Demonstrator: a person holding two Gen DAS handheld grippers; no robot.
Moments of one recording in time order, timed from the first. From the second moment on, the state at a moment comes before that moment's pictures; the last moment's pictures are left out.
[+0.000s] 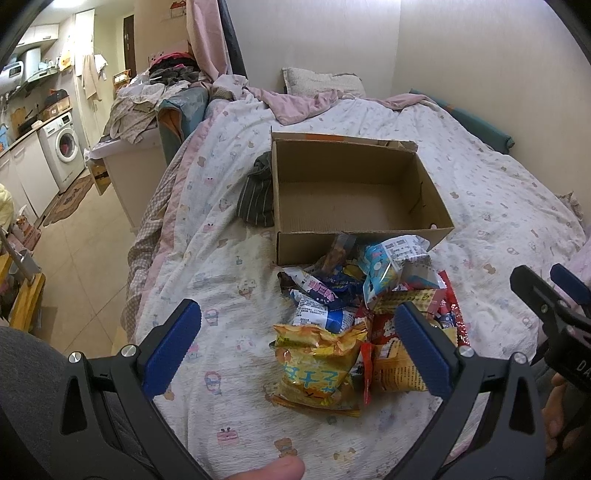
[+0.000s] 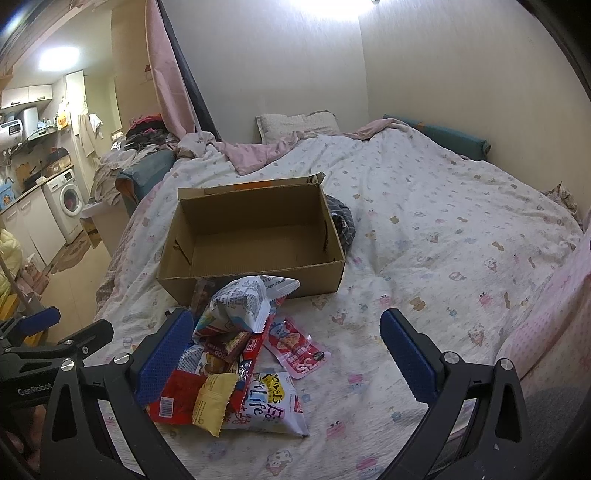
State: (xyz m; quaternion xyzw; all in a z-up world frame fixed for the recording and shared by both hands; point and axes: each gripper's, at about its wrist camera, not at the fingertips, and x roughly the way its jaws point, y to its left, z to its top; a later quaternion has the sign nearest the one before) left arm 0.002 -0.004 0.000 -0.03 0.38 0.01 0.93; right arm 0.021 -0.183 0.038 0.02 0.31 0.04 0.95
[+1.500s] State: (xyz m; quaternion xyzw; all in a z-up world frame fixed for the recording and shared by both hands) left arm 0.002 -0.001 -0.002 -0.03 0.38 0.01 0.92; right arm 0.021 -0.182 0.032 0.02 0.32 0.04 0.95
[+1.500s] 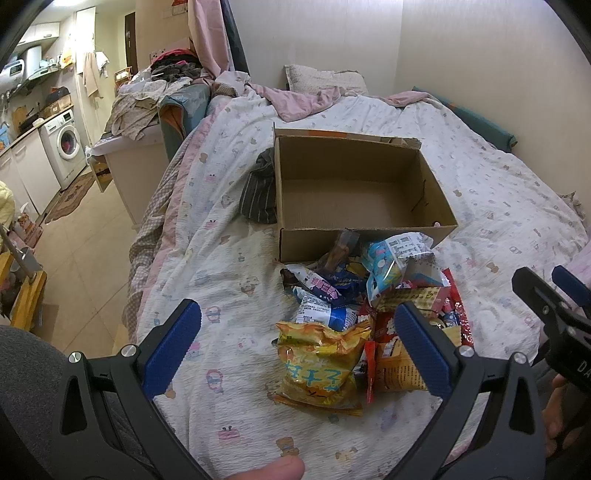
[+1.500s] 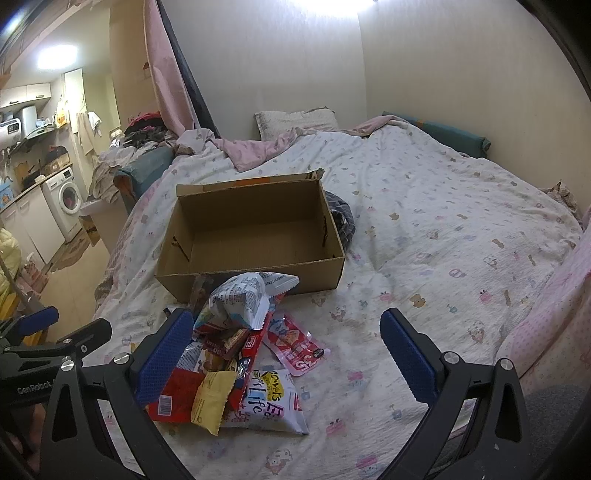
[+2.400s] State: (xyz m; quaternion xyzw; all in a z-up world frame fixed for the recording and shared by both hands) left arm 0.075 0.043 -0.022 -0.09 0.54 0.05 0.84; right arm 0.051 -0.209 0.031 0.11 0.39 0.08 0.91
